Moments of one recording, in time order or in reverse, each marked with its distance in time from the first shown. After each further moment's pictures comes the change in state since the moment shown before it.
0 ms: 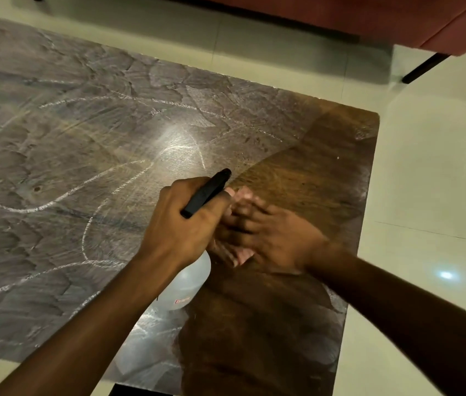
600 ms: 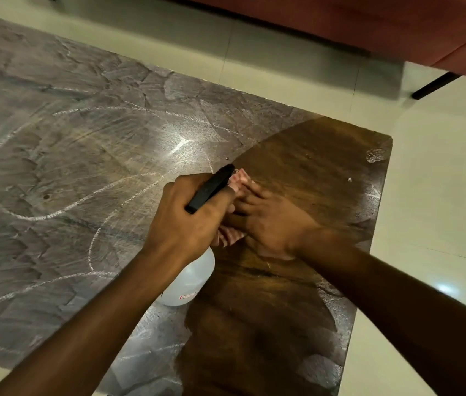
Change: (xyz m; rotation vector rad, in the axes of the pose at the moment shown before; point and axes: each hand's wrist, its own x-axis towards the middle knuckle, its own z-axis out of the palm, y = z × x) left_hand 0.029 0.011 -0.016 -0.065 0.058 -0.010; right_hand 0.056 0.032 -0.029 0.026 -0.090 0.036
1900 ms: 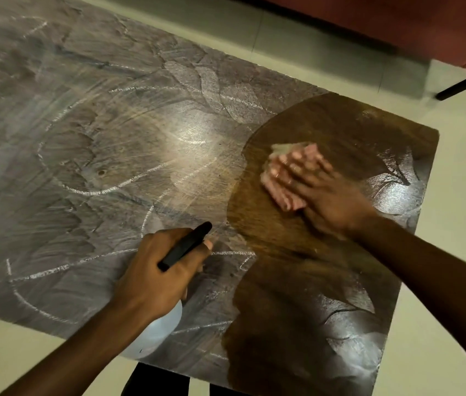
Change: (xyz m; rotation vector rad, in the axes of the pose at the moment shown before) left_hand -0.083 -0.103 -0.105 0.079 -0.084 -0.103; right_hand -0.003 0.005 0.007 0.011 0.066 0.220
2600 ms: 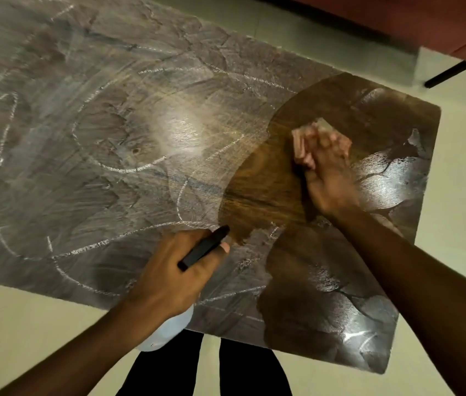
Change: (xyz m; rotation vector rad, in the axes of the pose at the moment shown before) left_hand -0.049 -0.032 -0.041 0.020 -0.124 0.096; right_hand 0.019 -0.088 0.005 0.359 0.214 0.661
